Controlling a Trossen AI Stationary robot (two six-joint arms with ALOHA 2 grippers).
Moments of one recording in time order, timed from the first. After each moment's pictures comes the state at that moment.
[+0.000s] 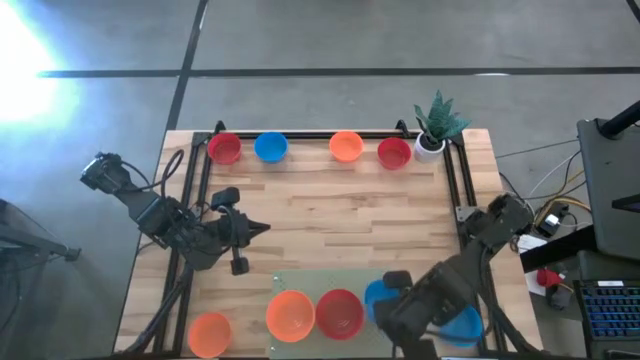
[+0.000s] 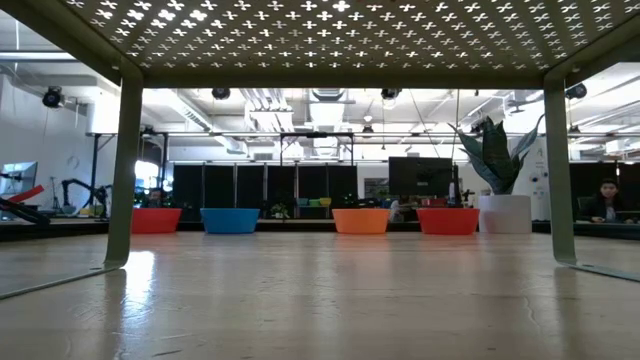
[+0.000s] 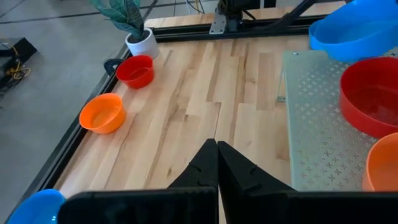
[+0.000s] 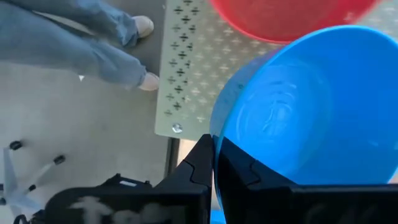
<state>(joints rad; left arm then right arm) -0.60 1.15 1.30 -0.88 -0.75 -0.40 0.72 1.88 1.97 -1.30 -0.08 0.64</state>
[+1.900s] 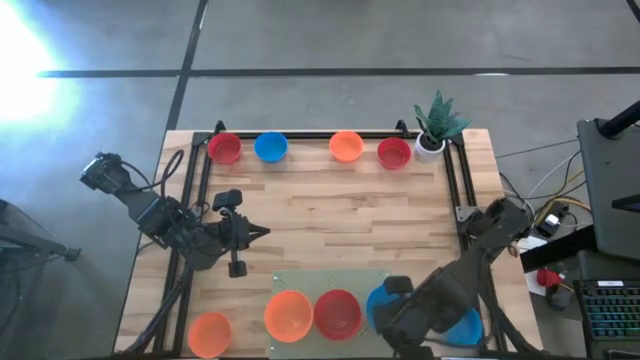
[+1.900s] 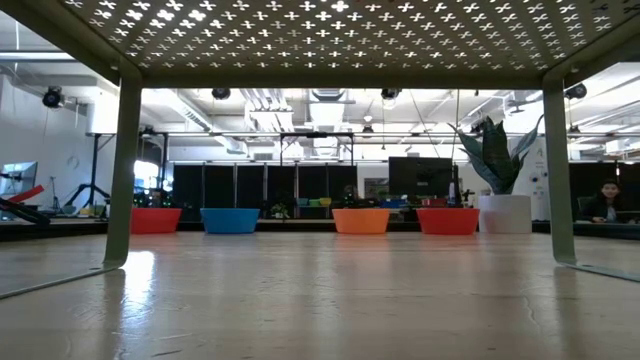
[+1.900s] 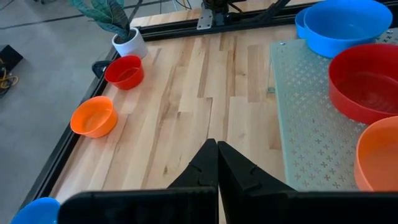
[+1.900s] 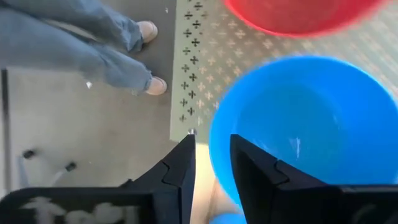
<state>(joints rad) -0.60 1.15 1.30 -0.88 -0.70 -0.34 0.73 1.88 2.01 -1.31 -0.08 0.73</state>
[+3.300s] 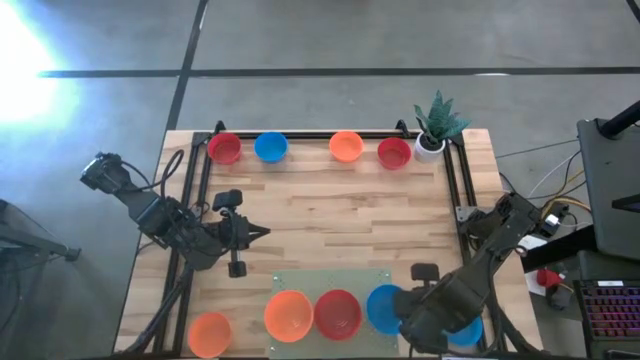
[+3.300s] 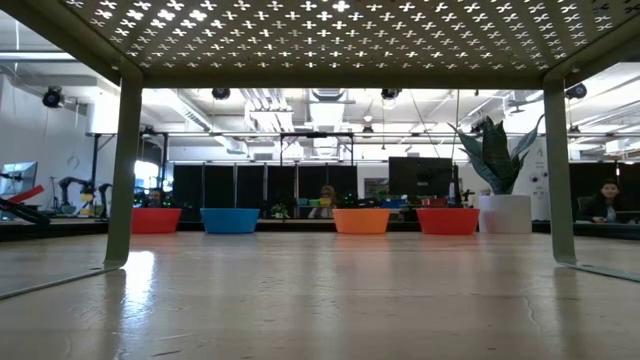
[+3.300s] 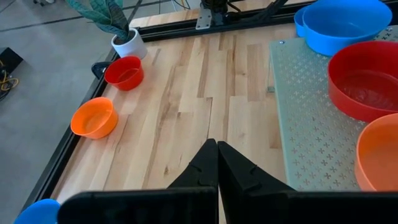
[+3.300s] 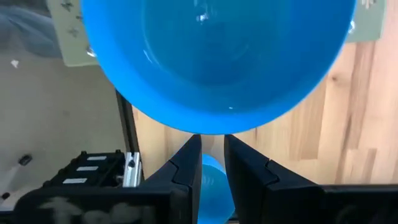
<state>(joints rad) -0.60 1.15 1.30 -0.88 -0.70 -0.33 0.79 1.81 1.80 -1.45 -0.02 0.88</state>
